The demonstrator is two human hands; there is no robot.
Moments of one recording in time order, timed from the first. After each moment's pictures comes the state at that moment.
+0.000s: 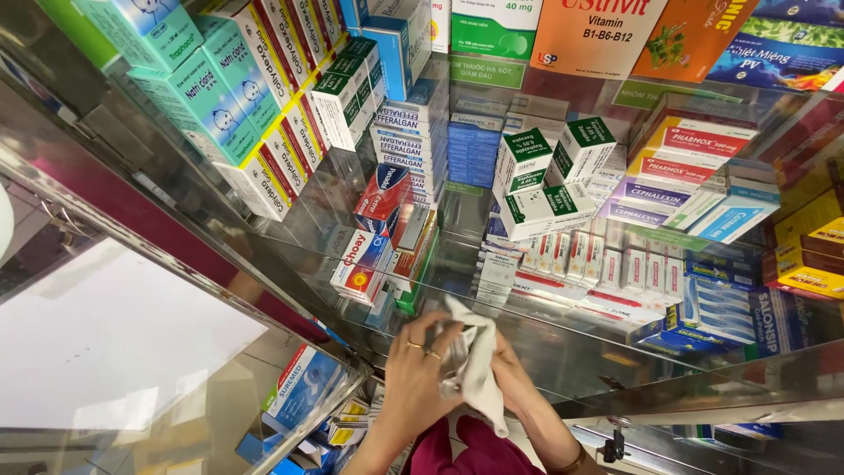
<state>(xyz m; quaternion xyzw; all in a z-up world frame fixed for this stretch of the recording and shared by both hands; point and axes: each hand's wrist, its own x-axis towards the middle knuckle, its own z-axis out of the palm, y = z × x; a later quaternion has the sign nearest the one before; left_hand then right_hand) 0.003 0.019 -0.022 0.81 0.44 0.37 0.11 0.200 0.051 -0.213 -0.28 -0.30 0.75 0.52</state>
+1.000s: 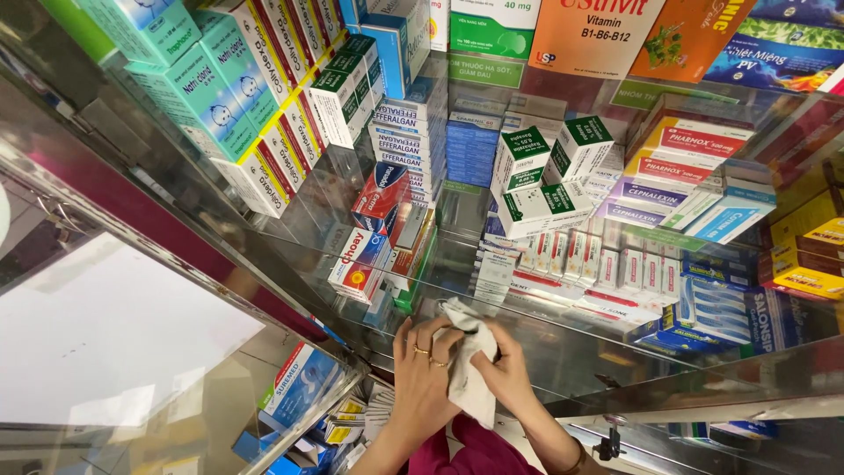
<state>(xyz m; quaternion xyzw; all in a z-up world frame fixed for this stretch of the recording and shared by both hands) 0.020 0.012 -0.039 0.79 0.44 0.42 0.05 0.196 0.041 -0.165 -0.41 -0.58 0.42 0.56</state>
